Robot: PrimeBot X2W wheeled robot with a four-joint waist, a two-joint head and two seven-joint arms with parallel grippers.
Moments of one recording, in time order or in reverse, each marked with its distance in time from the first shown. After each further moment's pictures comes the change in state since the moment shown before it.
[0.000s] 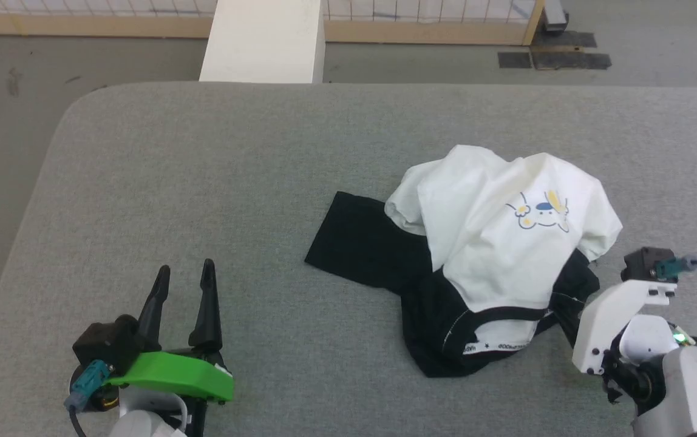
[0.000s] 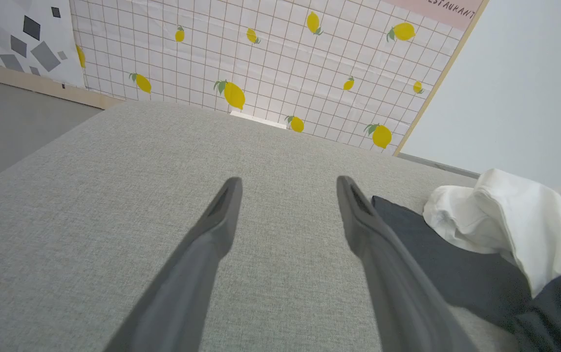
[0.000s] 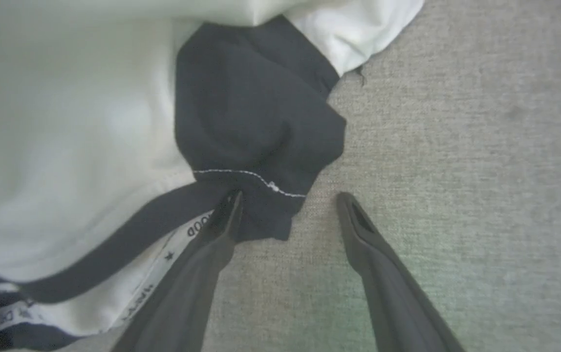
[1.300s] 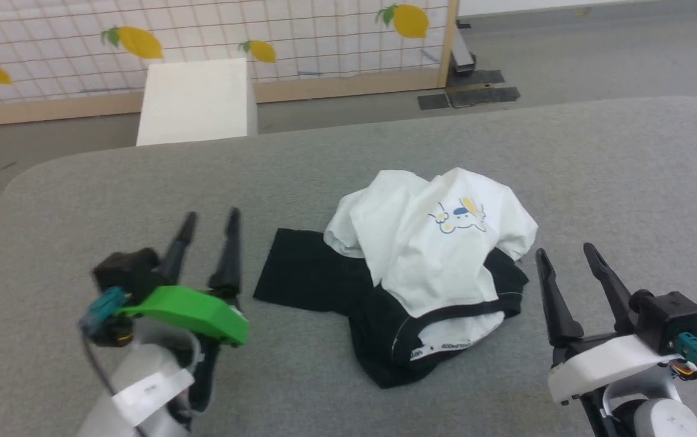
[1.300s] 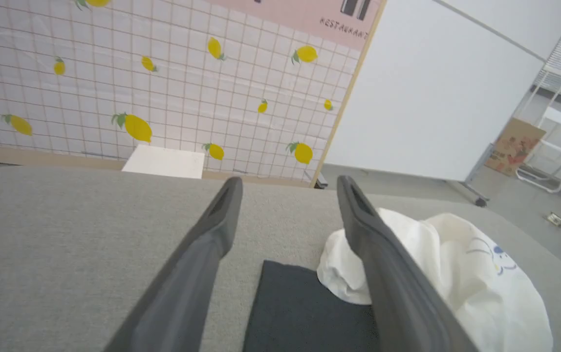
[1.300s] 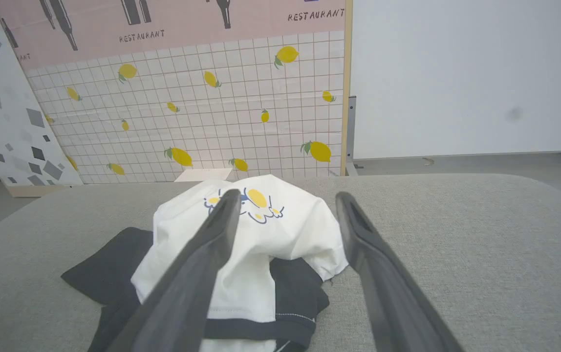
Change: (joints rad) left arm -0.231 0.185 -0.332 0.110 -0.296 0.153 0.006; right arm 0.230 0.004 0.193 -0.373 -0.046 0.000 -0.684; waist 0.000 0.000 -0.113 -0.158
